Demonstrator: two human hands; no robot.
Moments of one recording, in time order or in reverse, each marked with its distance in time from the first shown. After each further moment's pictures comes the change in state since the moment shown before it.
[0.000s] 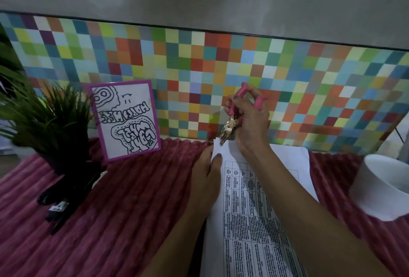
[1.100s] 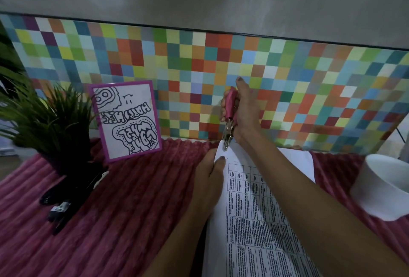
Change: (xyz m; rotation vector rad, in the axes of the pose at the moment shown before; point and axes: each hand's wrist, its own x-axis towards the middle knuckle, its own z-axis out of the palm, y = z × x) left_hand 0.000 -0.003 0.000 -0.002 -0.018 -0.070; right_hand 0.019 0.005 0.009 -0.241 -0.076 0.176
